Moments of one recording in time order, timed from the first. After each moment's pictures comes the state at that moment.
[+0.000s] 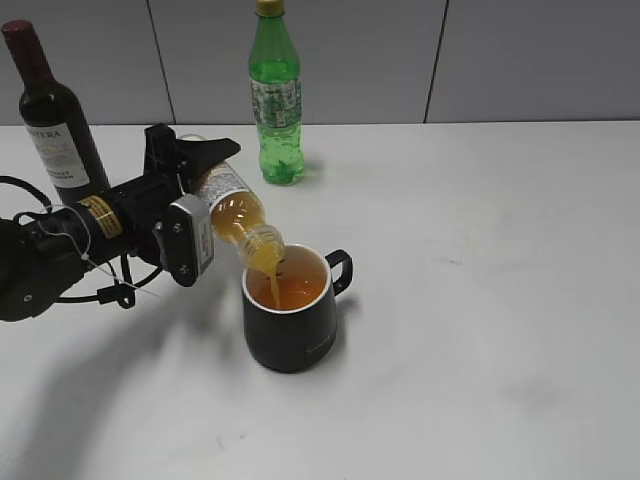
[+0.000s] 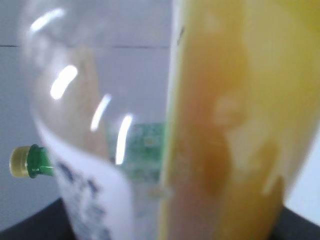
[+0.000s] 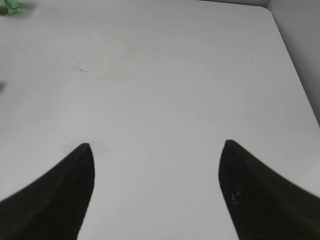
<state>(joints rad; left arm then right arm) -0.29 2.10 -0.78 0.41 -1.19 1.58 0.11 0.00 -0.41 -0.01 0.95 0.00</state>
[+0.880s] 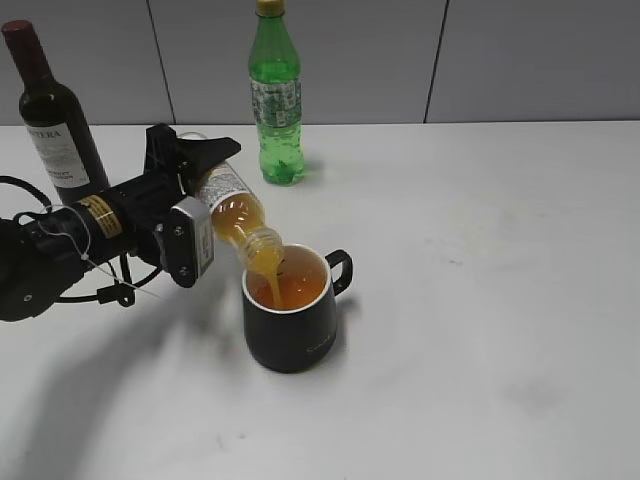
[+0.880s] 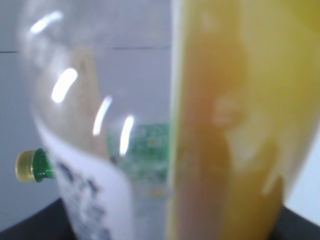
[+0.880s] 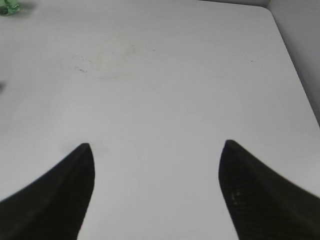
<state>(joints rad) -0.29 2.10 -0.78 0.41 -1.19 1.62 0.11 0.00 -0.41 -0.01 0.95 0.00</state>
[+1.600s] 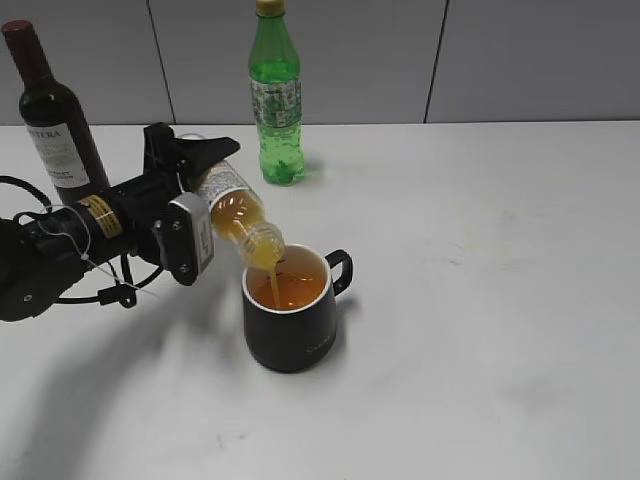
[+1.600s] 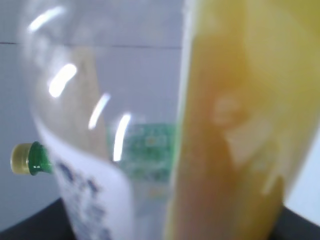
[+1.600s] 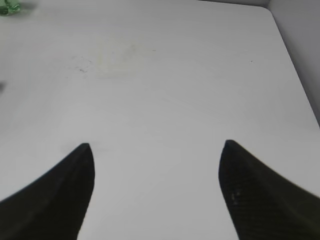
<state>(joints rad) -0.29 2.10 -0.78 0.41 -1.19 1.57 0.11 0.00 -0.41 -0.01 0.95 0.00</state>
